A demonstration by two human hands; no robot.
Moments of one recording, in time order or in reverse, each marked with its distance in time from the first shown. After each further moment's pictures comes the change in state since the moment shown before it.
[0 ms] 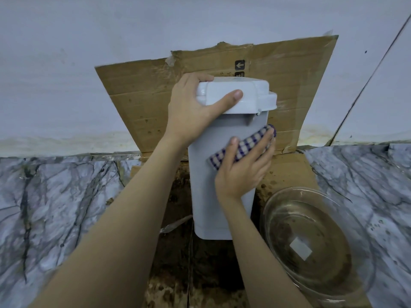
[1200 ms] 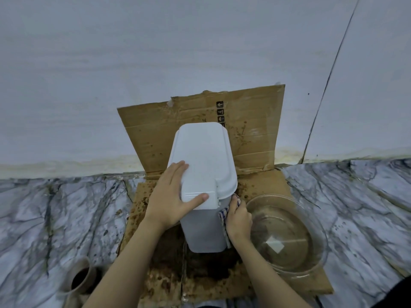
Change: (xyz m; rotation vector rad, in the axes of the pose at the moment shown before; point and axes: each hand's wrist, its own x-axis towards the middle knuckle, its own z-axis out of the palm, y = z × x) left_hand -0.165 0.017 -0.043 0.484 -0.228 0.042; right_hand -0.011 0.045 -0.145 0.007 -0.769 0.357
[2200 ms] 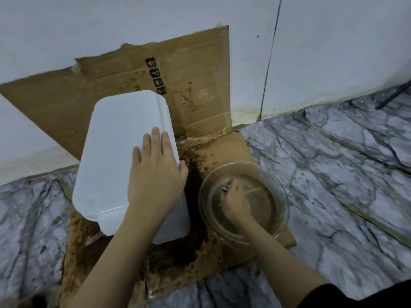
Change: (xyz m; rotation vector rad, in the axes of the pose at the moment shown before) left_hand 0.053 0.114 0.051 0.527 -0.245 0.015; right_hand 0.087 0.112 -0.054 -0.414 -0.136 0.047
